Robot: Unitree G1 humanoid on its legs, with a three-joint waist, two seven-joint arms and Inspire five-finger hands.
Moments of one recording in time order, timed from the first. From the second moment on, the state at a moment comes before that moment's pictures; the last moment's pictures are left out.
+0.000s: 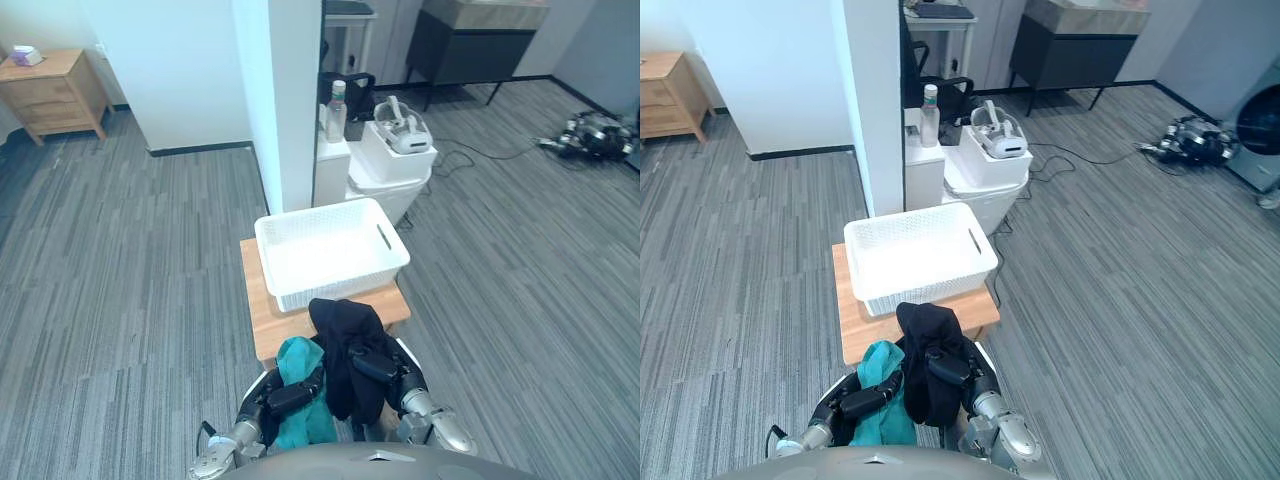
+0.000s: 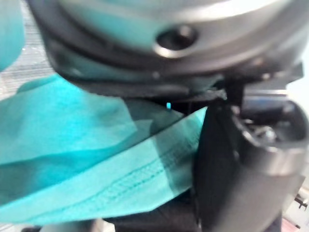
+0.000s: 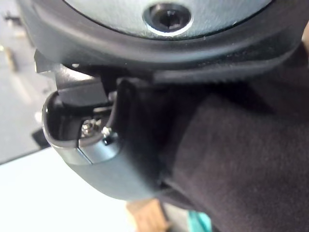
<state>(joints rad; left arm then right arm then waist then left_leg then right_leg) 0.43 0.25 -0.35 0.27 -0.49 0.01 -0.22 0.33 -0.13 0.30 0.27 0.40 -0.12 0.20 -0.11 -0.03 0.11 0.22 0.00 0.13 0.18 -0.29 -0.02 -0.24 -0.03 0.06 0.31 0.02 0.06</state>
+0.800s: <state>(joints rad) 0.39 0.21 -0.38 0.28 -0.46 0.03 -0.31 0.27 -0.16 0.15 0.21 0.40 -0.12 0.13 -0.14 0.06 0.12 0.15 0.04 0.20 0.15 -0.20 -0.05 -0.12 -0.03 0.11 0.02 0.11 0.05</state>
